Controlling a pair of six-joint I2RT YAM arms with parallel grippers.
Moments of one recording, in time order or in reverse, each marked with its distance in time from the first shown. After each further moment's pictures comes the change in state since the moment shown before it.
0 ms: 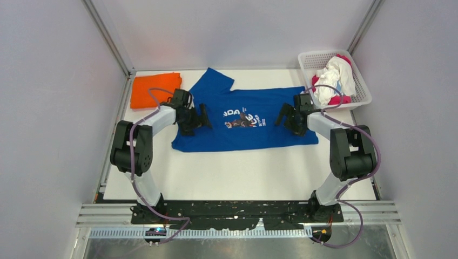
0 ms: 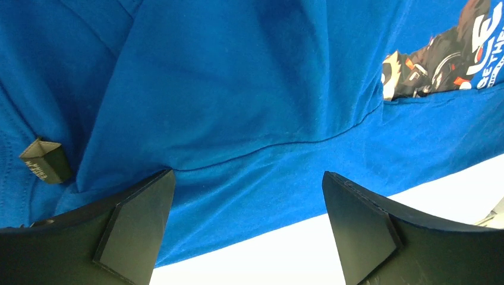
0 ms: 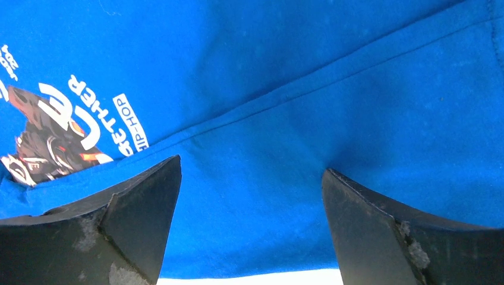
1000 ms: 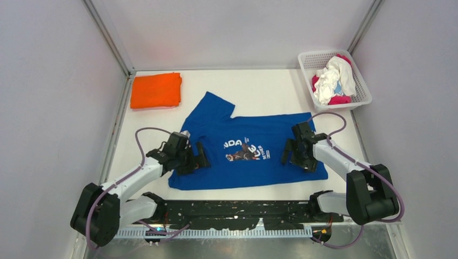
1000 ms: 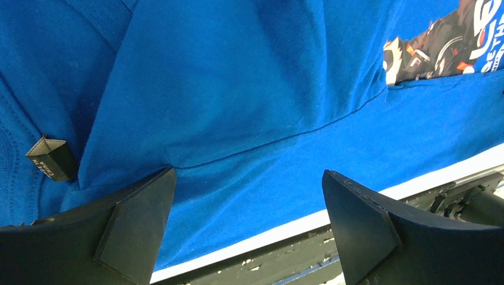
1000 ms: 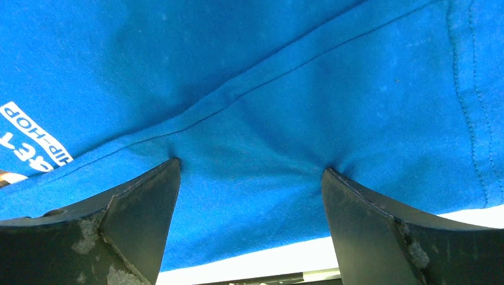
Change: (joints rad) left arm -0.248 -0.724 -0.666 0.033 -0.113 -0.229; right arm 0.119 -0.426 -0.351 -0.407 0.131 0.039
